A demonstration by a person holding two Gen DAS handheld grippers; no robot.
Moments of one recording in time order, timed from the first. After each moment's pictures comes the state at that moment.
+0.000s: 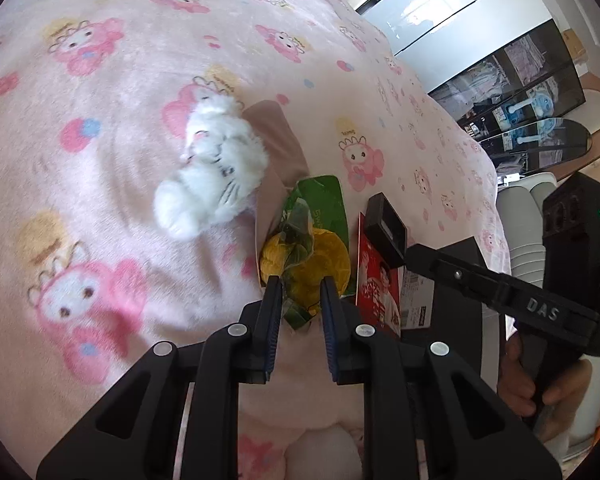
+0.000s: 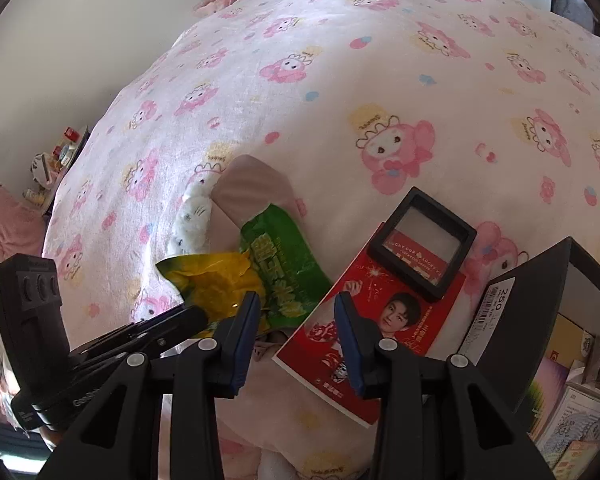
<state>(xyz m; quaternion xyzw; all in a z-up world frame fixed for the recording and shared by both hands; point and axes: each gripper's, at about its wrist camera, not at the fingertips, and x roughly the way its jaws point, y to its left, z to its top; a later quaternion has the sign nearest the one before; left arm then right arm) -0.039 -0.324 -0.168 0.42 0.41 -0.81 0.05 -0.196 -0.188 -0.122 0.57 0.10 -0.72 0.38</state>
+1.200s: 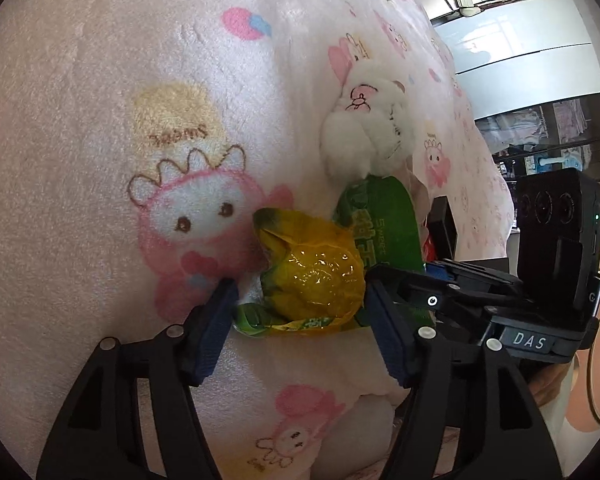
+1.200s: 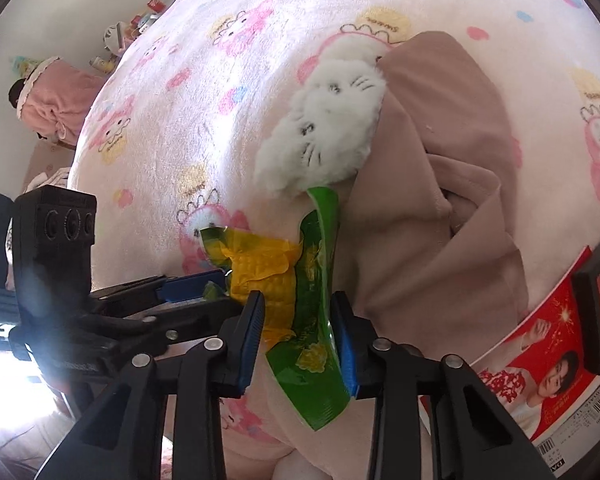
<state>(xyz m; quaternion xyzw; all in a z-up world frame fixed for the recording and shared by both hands) 0.001 -0.350 -0.236 0.43 0.51 -0.74 0.10 -0.144 -0.281 -0.202 0.63 0.21 -0.53 0.53</state>
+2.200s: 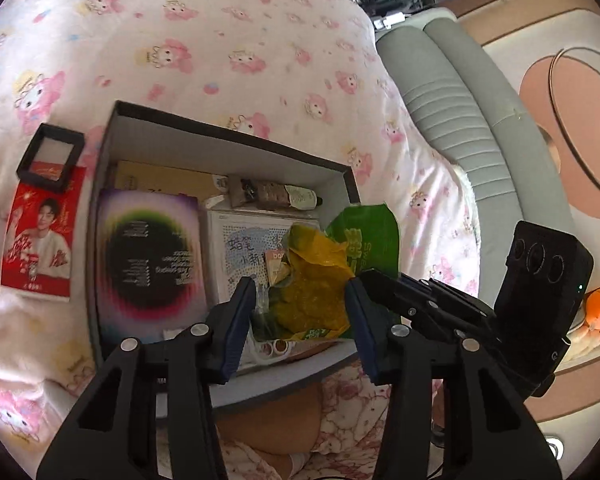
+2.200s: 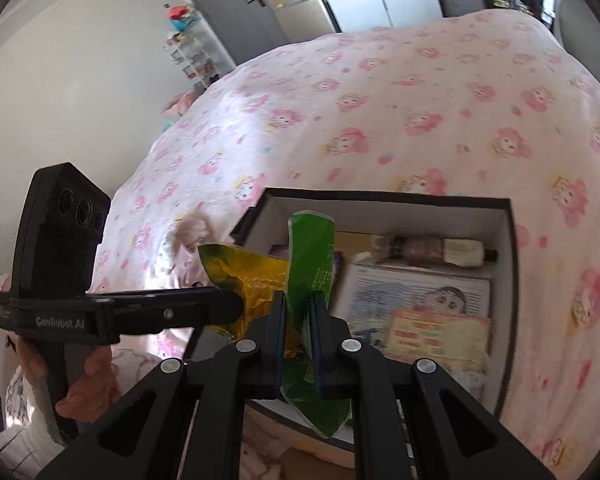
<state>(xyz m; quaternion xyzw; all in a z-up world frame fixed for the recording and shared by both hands) -0.173 -0.027 -0.066 0.54 0.27 -0.77 -0.21 -0.167 0.127 -0.035 0.49 -0.06 -0.81 0.32</state>
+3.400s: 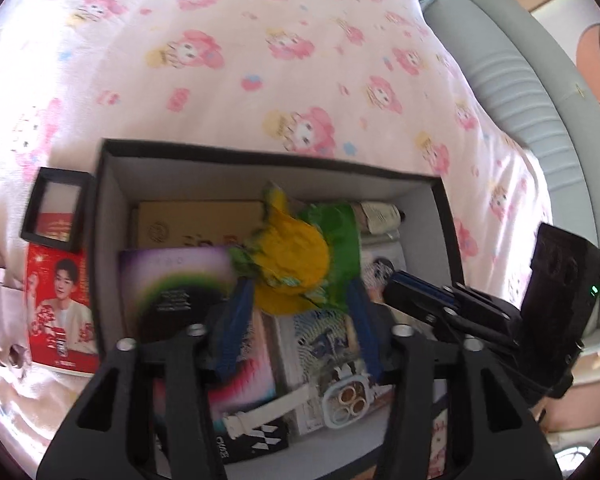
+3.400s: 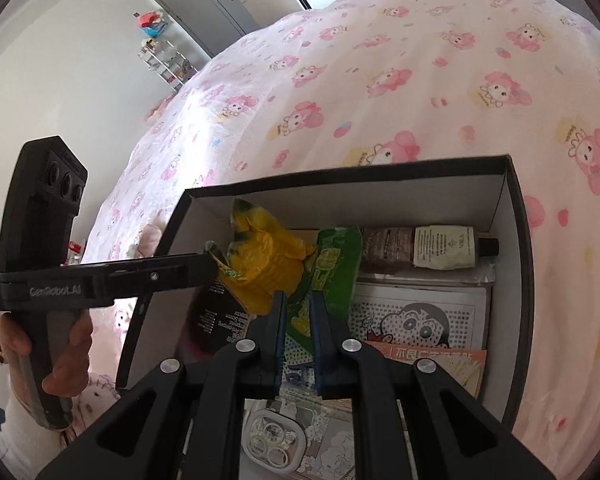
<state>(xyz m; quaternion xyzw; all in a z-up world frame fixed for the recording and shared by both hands) -0.231 -0.029 -0.123 0.59 0.19 -0.77 -0.14 -0.233 0.143 -0.117 0.53 -0.09 -0.78 0.31</state>
